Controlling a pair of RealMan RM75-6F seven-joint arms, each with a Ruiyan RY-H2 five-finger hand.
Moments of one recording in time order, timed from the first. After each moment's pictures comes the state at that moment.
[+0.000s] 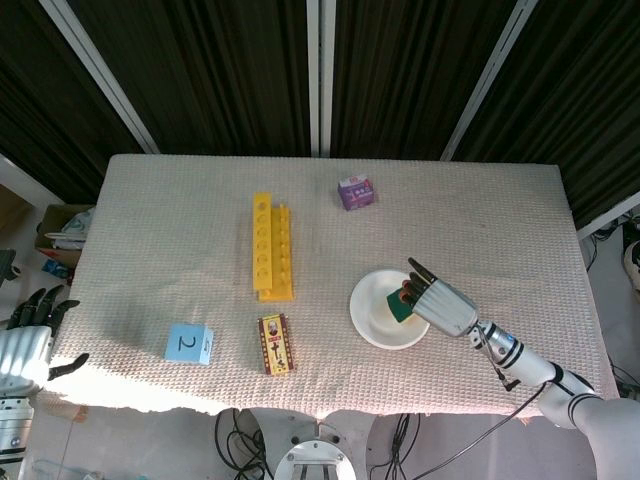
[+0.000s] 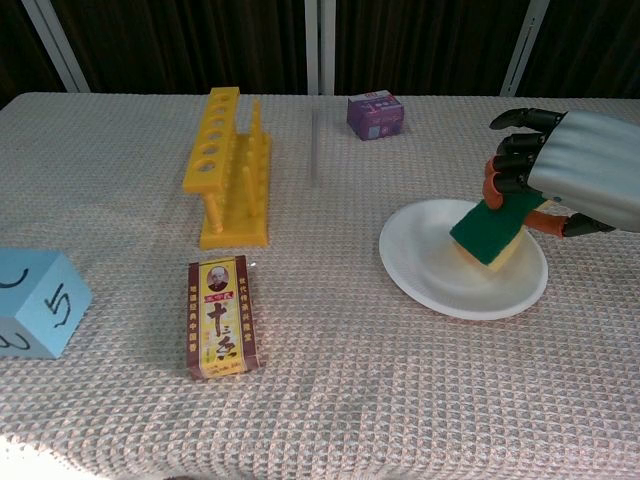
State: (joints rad) left arm -0.02 -1.14 -0.02 -1.66 1.46 1.50 0.14; right arm 0.60 -1.68 -0.14 -0.65 -1.90 1.50 -0.08
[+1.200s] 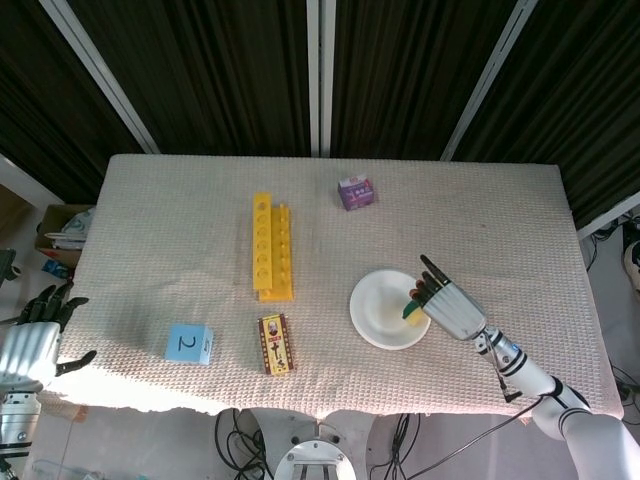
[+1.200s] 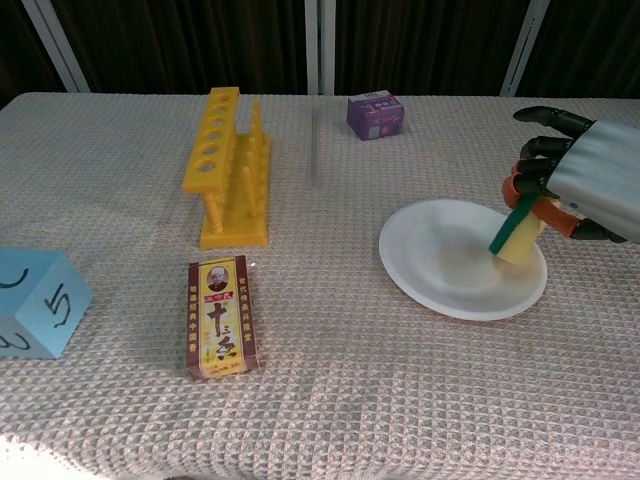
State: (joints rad) left arm -0.04 -1.15 -0.02 -1.66 1.46 1.48 0.13; right arm 0.53 -1.80 -0.13 -0.47 -1.84 1.58 -0.04
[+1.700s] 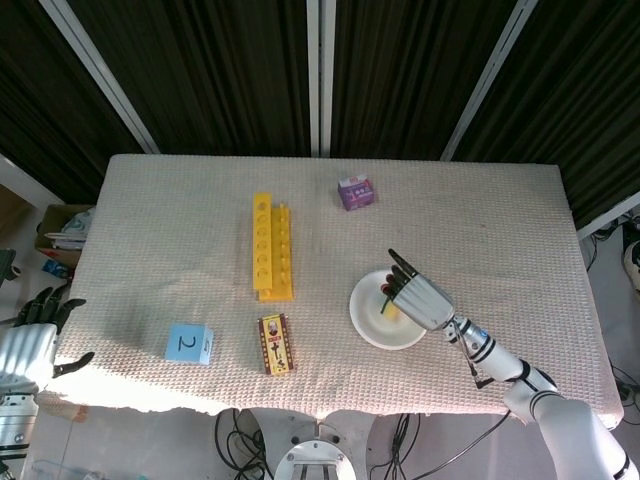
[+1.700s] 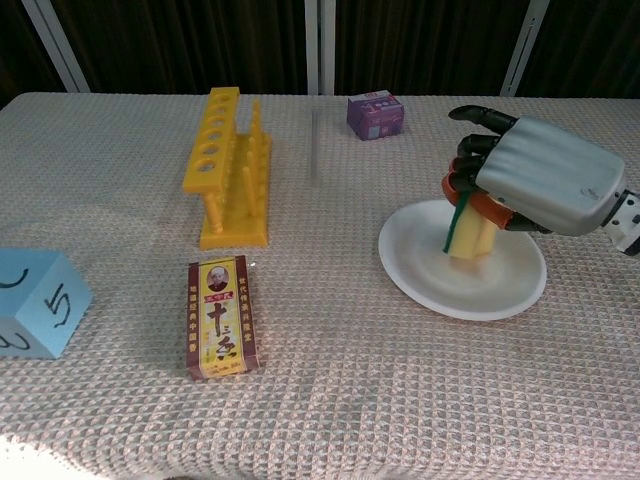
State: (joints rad) left arm -0.03 -1.15 -0.02 -1.65 1.45 1.48 0.11; right arm 0.64 -1.88 -0.10 -0.46 -1.84 1.50 -0.05
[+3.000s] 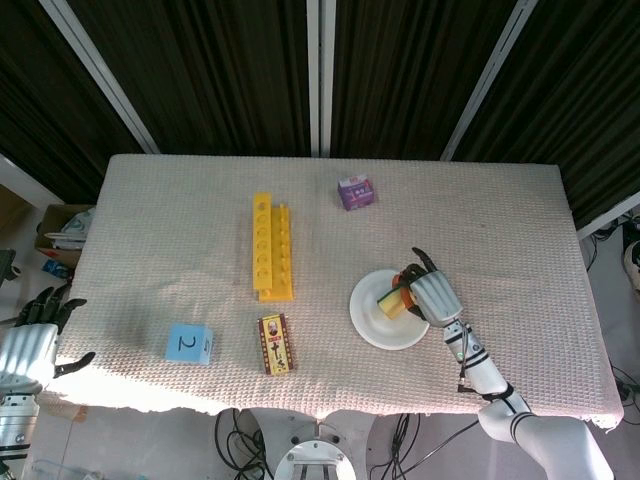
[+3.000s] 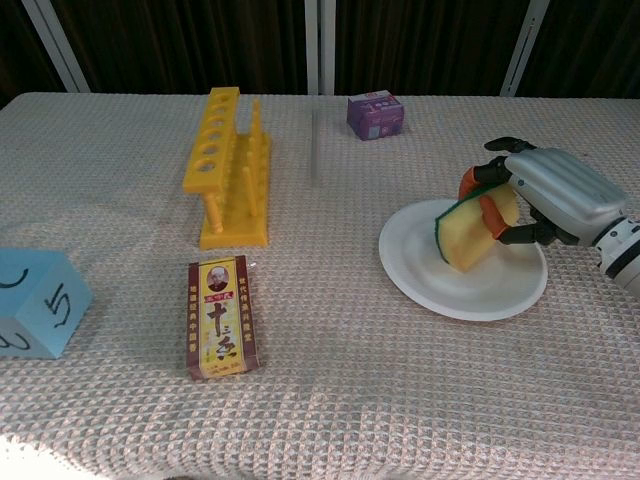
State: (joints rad) left arm -0.04 -1.15 -0.02 -1.66 1.46 1.48 0.12; right arm 0.53 -1.96 -0.01 -0.52 -1.62 1.38 0.38
